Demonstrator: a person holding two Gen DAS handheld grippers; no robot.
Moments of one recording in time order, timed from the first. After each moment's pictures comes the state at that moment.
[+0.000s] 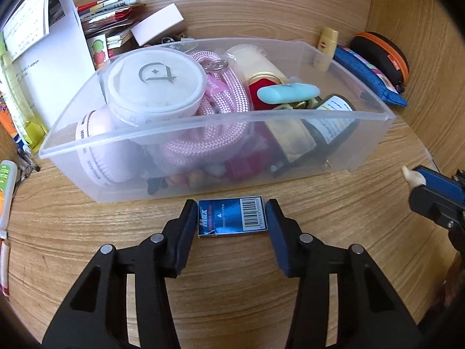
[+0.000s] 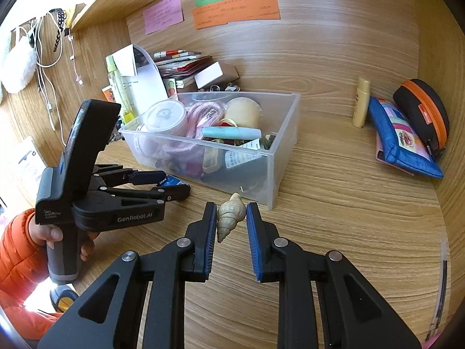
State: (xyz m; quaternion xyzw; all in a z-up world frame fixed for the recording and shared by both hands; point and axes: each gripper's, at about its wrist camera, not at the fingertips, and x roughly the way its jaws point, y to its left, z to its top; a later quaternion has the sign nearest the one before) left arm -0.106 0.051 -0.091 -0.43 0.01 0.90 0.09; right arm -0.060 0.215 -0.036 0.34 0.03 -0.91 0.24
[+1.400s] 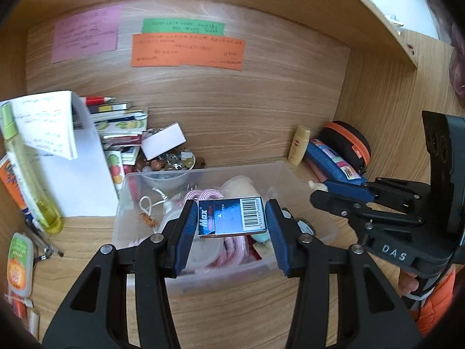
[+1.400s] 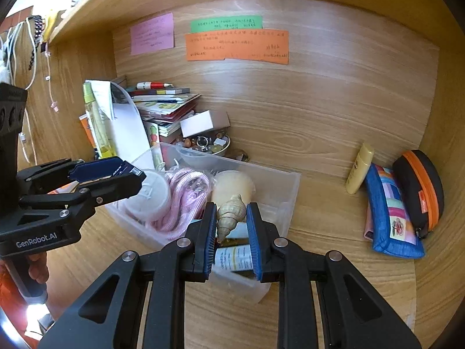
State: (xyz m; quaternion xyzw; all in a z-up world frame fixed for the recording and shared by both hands) left arm -0.122 0.017 0.013 -0.28 -0.02 0.95 0.16; right arm -0.134 0.171 0.022 0.31 0.07 -0.93 0.20
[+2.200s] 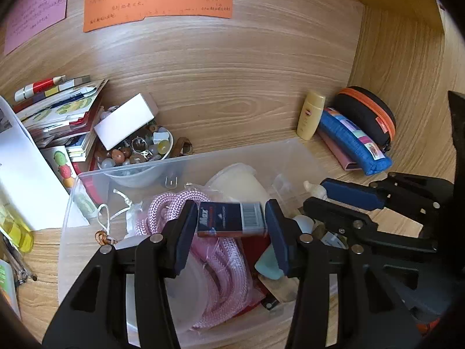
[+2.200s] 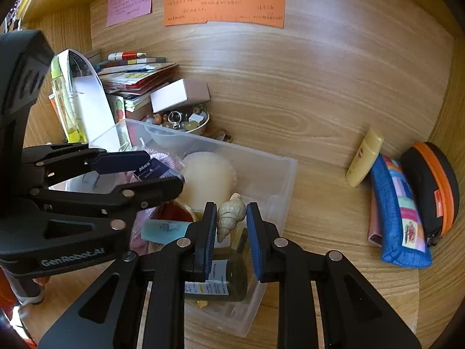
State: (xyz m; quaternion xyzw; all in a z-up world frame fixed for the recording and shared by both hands) left arm -0.193 0.053 -0.032 -0.35 0.01 0.92 0.16; right arm -0.176 0.168 -0.020 0.33 0.10 -0.92 0.16
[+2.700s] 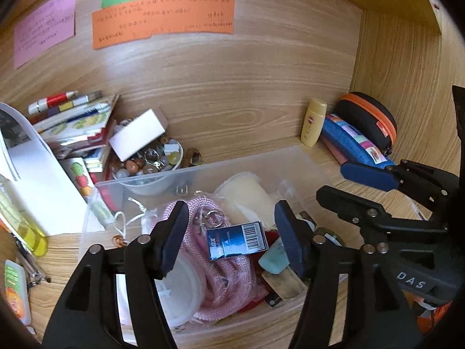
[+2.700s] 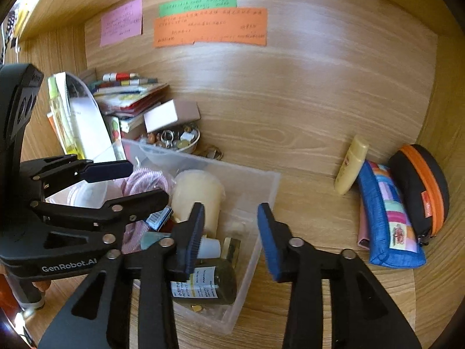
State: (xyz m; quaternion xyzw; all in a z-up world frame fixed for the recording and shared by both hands) left arm -0.179 0.049 -0.017 -0.32 0.03 0.93 0.14; right arm -0.168 0.183 -0.002 0.30 0.07 -0.94 0.15
